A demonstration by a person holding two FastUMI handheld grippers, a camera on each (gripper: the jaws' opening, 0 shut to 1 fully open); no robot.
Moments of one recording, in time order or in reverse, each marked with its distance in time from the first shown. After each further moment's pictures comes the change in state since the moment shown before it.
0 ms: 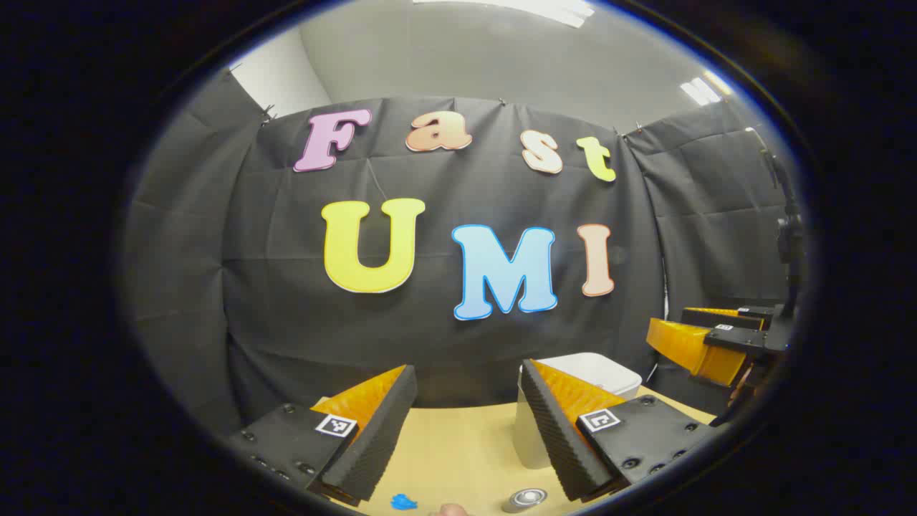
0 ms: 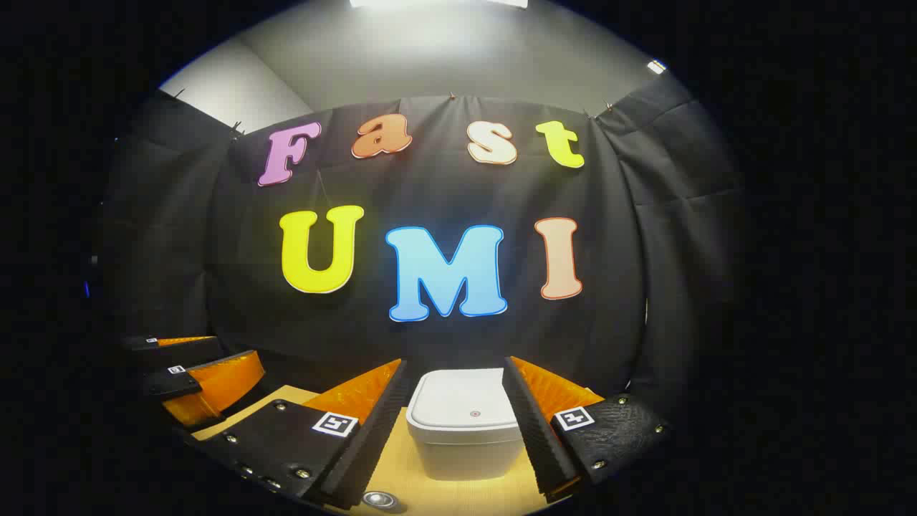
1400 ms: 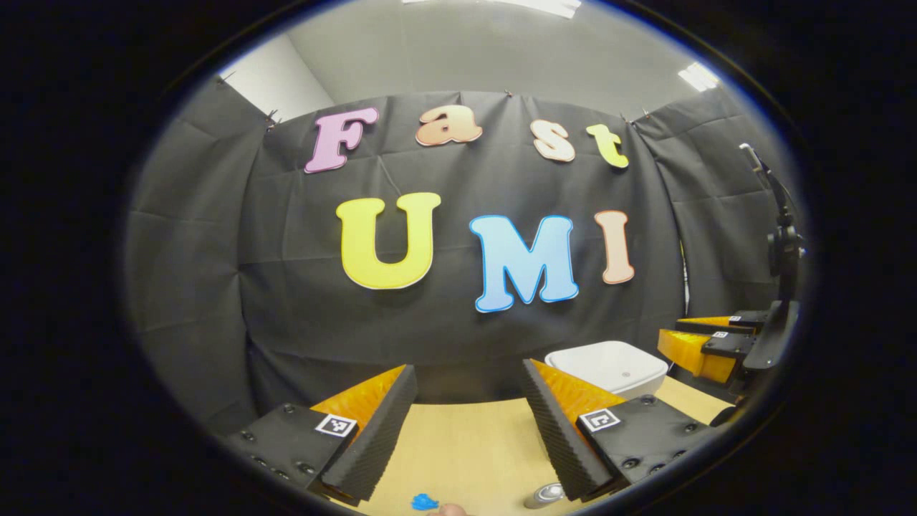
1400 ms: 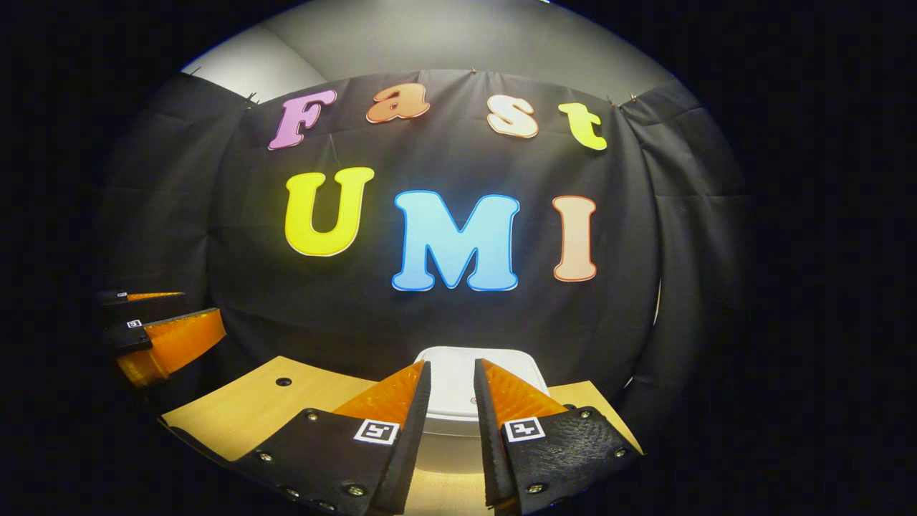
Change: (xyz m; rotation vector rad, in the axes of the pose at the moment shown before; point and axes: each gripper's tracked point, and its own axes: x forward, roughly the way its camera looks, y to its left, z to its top) left arm 0.007 0.026 -0.009 0.047 0.019 0.079; right arm 0.027 0.002 -0.039 -0.081 0.103 0.018
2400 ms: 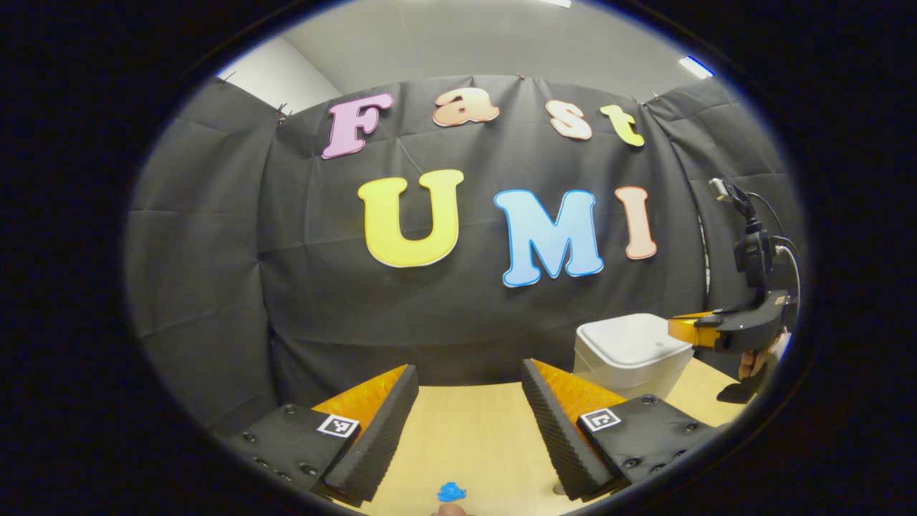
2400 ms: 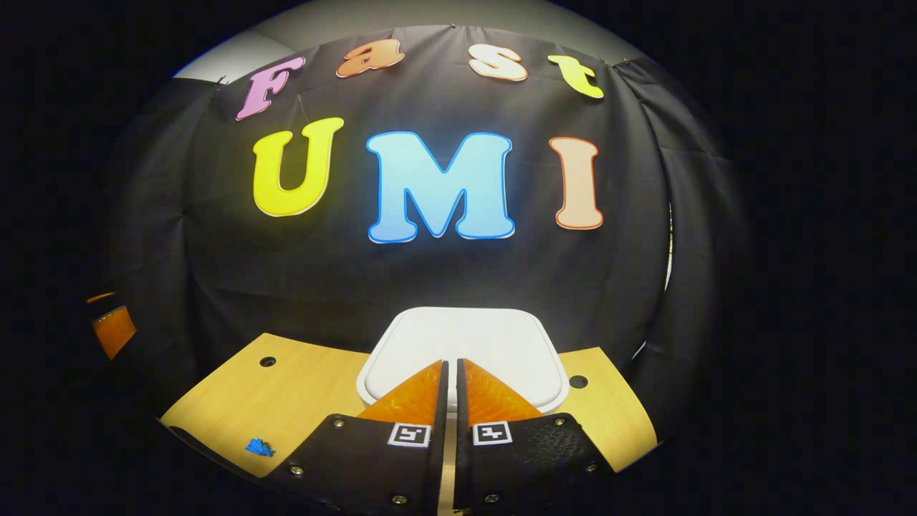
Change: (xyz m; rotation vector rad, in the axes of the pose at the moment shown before) left arm -0.008 0.050 -0.053 0.019 0.090 0.083; right arm 0.071 -0.020 -0.063 0.062 0.207 0.003
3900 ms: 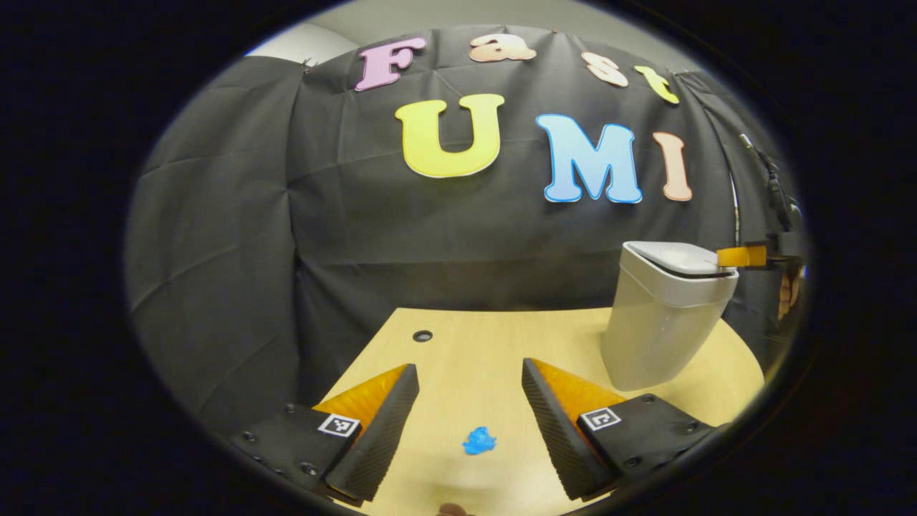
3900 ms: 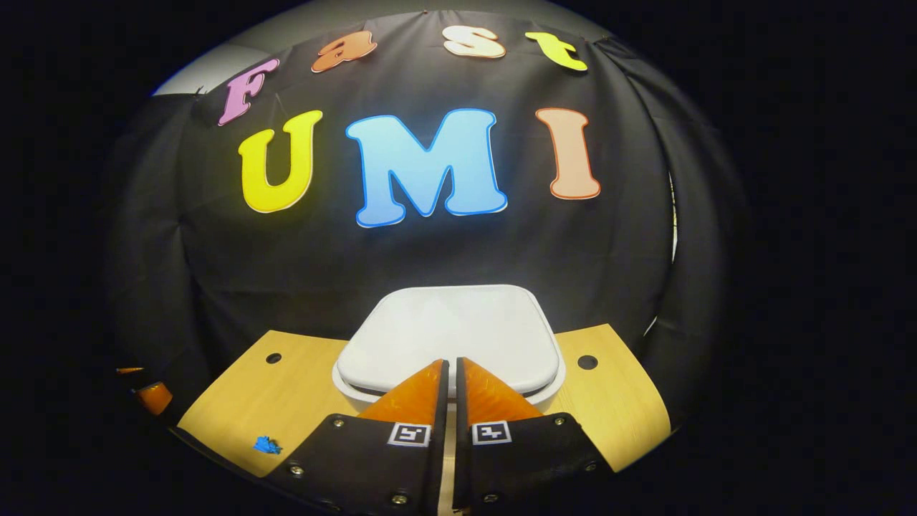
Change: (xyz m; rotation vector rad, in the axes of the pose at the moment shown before) left arm -0.013 0.056 -0.134 -0.044 0.255 0.115; right arm 0.006 -0.015 -0.012 0.091 0.052 0.044
